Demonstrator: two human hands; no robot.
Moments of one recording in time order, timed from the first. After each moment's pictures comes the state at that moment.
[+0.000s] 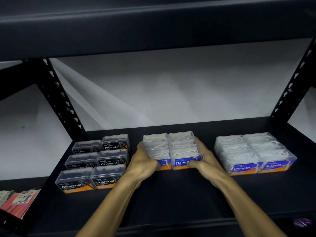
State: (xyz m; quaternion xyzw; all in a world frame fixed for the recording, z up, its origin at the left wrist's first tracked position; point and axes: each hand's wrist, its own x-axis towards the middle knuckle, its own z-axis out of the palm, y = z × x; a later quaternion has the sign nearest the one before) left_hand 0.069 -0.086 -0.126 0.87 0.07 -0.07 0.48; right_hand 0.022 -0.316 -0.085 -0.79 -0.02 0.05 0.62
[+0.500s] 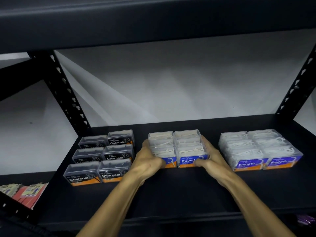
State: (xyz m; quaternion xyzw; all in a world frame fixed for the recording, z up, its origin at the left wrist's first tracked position) left_hand 0.055 -0.086 -0.120 0.88 0.04 -0.07 0.48; right_hand 0.010 -0.318 -0.083 -0.79 -0.03 0.04 0.61
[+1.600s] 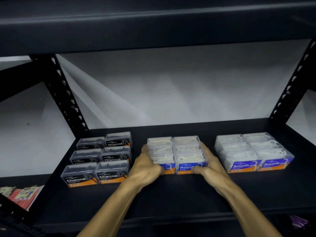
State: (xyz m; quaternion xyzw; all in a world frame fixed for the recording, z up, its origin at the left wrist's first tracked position) left_hand 0.021 -0.095 -0.097 0.88 0.04 -0.07 0.47; right_hand -0.009 -0.318 -0.087 -0.79 -0.02 0.03 0.62
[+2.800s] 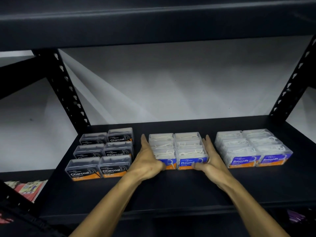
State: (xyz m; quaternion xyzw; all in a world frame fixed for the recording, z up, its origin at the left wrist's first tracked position) left_hand -0.001 -0.101 -0.056 0.88 0.06 -0.13 0.45; right_hand -0.011 -0.318 -0.086 -0.79 0.01 0.06 0.61
